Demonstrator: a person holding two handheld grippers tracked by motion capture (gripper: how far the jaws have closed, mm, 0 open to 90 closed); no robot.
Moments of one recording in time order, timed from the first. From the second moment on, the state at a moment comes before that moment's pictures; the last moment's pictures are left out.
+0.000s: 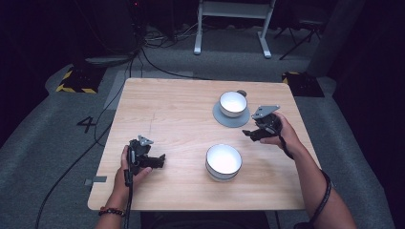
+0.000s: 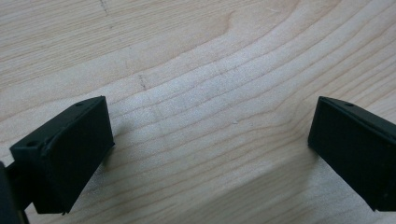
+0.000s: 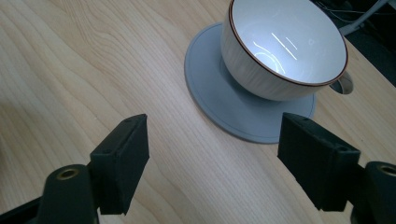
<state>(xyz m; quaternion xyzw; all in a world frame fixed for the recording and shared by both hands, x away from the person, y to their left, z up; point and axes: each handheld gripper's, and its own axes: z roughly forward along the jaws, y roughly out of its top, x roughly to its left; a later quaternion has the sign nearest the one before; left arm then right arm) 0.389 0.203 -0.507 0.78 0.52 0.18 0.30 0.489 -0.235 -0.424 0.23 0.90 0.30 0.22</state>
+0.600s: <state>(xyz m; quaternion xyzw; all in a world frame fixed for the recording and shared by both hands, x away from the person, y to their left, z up) 0.390 0.203 -0.507 0.78 0.52 0.18 0.30 0.472 -0.250 -0.438 0.23 0.90 0.30 0.21</state>
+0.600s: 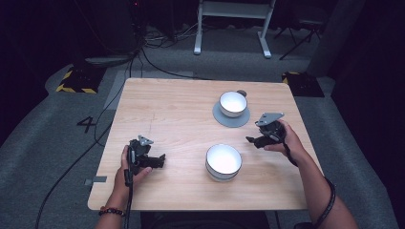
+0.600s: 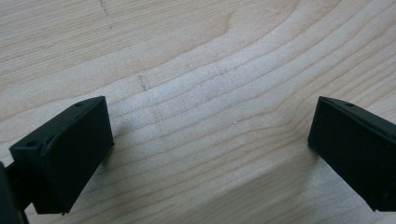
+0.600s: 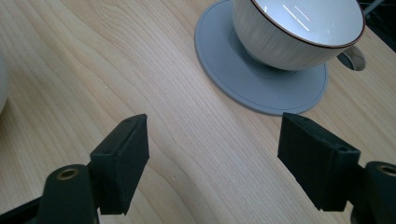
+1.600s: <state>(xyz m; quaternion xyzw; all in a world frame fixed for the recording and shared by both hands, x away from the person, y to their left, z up) 0.390 0.203 -0.507 0.78 0.52 0.18 0.30 0.447 -0.261 -0.452 0.23 0.91 0.29 0.22</state>
